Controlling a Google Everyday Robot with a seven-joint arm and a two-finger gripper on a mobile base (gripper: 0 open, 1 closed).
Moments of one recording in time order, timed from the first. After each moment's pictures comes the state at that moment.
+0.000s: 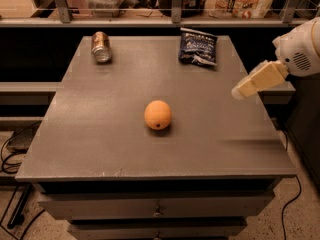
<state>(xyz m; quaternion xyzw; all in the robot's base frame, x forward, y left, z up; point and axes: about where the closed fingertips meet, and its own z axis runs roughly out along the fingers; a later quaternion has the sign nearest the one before) 0.554 -0.211 0.951 -0.42 0.83 0.04 0.37</state>
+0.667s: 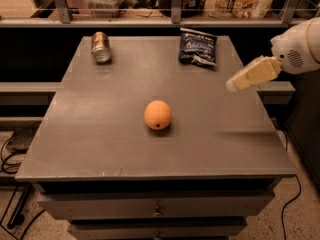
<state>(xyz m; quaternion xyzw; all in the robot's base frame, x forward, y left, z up) 0.574 -0.206 0.951 -0.39 0.83 0.07 0.40</state>
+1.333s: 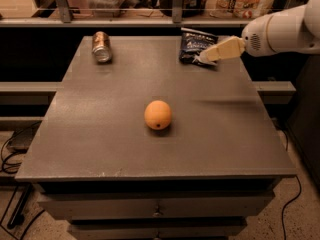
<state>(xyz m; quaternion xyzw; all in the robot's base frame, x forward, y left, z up) 0.674 -0.173 0.951 -0.30 0.81 0.11 0.48</state>
